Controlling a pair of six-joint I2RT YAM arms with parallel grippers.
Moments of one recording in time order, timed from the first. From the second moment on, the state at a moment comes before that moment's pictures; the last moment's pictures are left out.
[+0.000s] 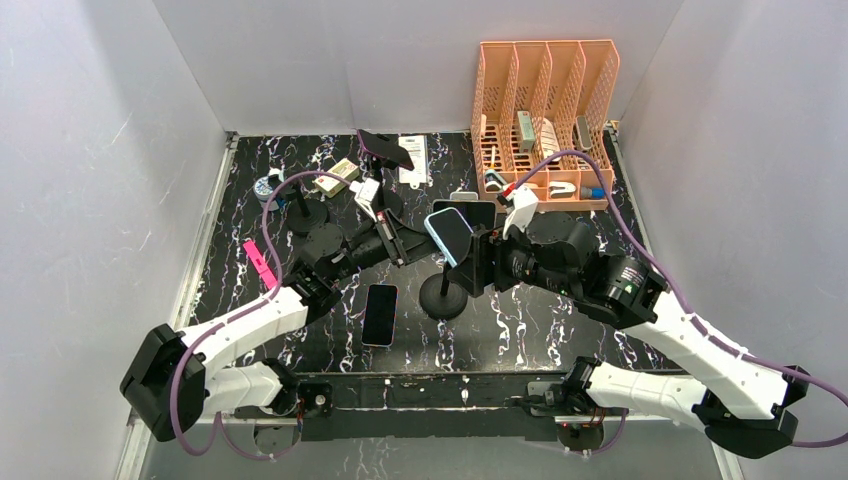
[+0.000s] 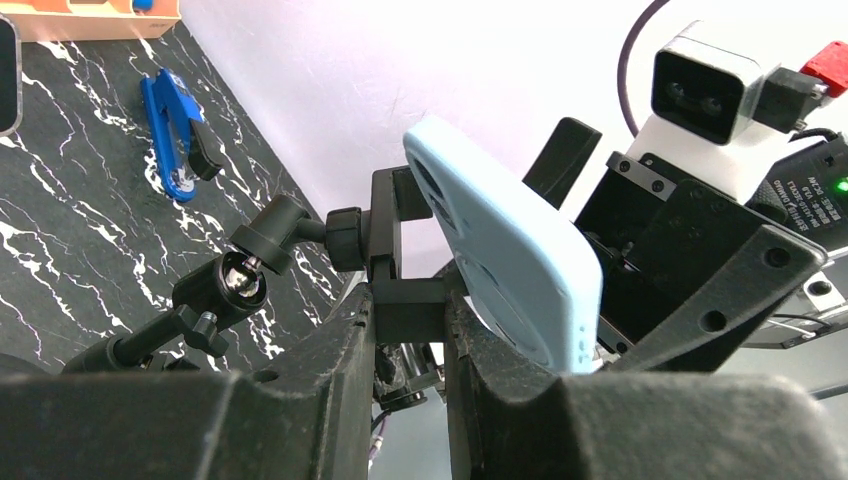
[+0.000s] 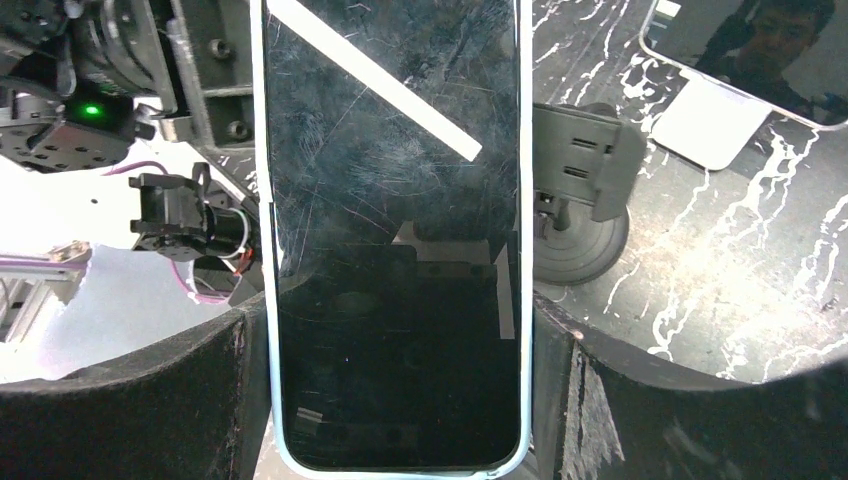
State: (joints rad) left arm -0.73 1.16 0.64 0.64 0.41 -1.08; right arm 1.00 0.92 1.20 -0.76 0.06 0.52
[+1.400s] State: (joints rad) left arm -0.73 0.83 0.79 0.03 0.12 -0.85; right arm 1.00 0.89 1.26 -0.73 0.01 0.40
